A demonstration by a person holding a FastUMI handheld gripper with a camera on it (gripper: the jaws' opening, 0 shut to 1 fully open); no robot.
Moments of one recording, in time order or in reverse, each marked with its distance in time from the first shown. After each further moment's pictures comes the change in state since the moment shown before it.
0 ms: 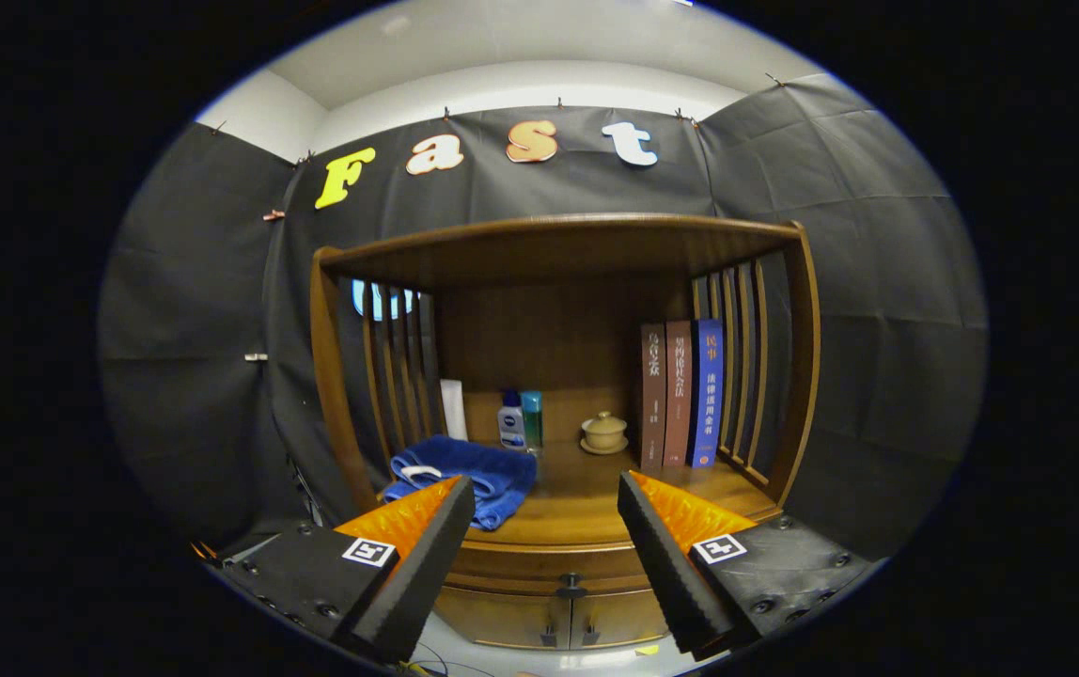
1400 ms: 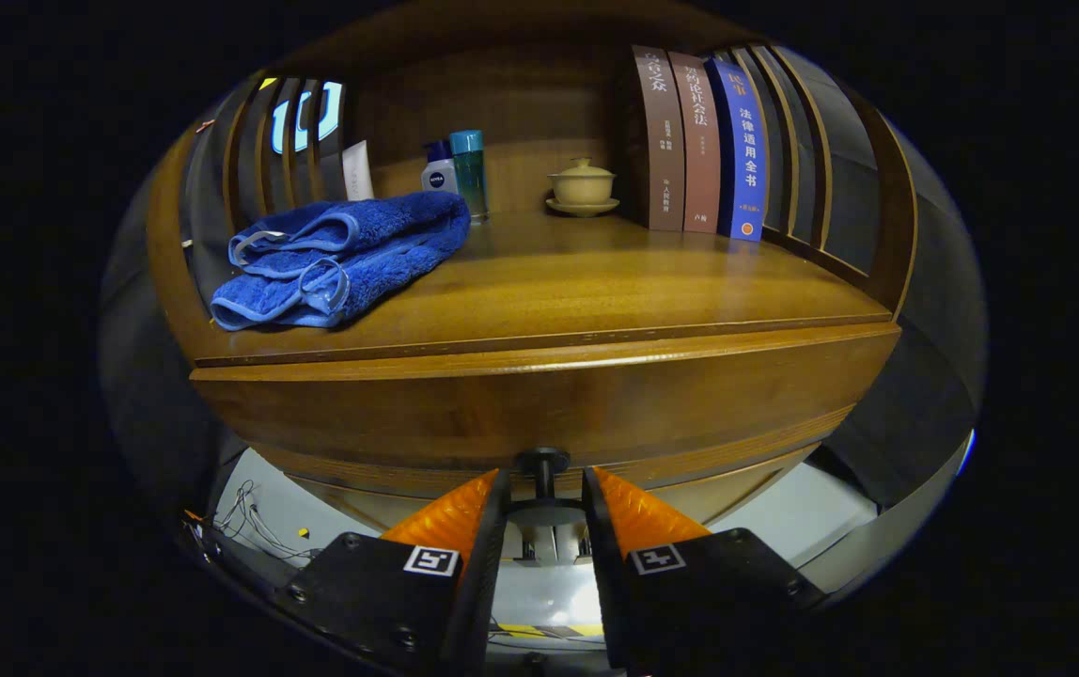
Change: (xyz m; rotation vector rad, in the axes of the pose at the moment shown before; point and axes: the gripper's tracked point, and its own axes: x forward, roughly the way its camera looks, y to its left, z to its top) arm 0.096 -0.034 -0.246 0.026 0.540 -0.111
